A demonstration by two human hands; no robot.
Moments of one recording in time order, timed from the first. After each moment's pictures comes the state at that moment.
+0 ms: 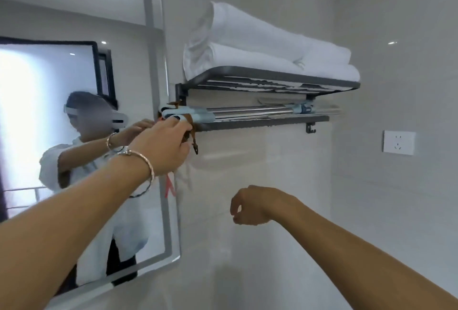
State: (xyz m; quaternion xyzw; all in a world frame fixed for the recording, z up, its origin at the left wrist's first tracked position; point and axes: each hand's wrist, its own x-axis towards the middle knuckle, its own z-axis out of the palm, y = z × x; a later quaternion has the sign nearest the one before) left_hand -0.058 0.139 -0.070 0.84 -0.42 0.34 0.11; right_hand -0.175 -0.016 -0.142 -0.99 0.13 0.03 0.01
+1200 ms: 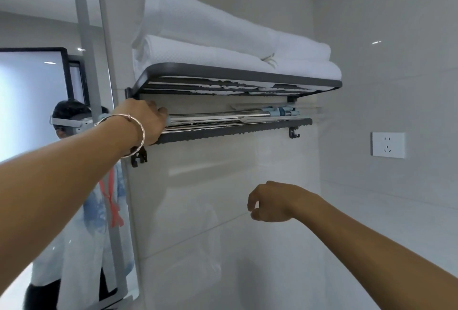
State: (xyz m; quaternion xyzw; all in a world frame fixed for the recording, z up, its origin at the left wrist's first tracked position) left_hand -0.011 0.031 -0.011 0.79 -0.27 0.46 -0.32; right_hand -0.187 -0.145 -0.134 -0.98 0.18 -0.02 0.05
